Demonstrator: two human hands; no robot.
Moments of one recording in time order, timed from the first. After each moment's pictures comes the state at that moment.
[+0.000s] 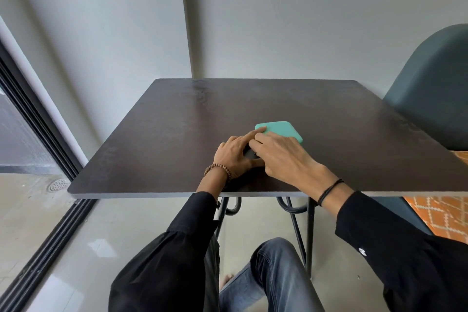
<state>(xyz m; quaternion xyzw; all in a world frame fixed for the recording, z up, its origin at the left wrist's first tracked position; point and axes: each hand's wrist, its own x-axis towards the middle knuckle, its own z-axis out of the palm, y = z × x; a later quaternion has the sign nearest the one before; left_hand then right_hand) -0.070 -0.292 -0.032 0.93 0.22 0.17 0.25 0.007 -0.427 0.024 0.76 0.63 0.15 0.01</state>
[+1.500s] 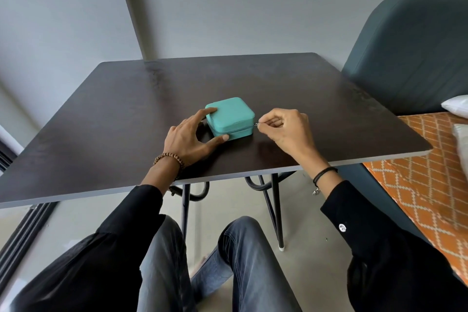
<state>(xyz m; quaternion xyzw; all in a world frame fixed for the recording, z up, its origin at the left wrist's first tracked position) -0.062 -0.304 -0.035 0.92 0.24 0.23 0.22 0.104 -0.490 -0.019 0.79 0.38 0.03 -0.48</state>
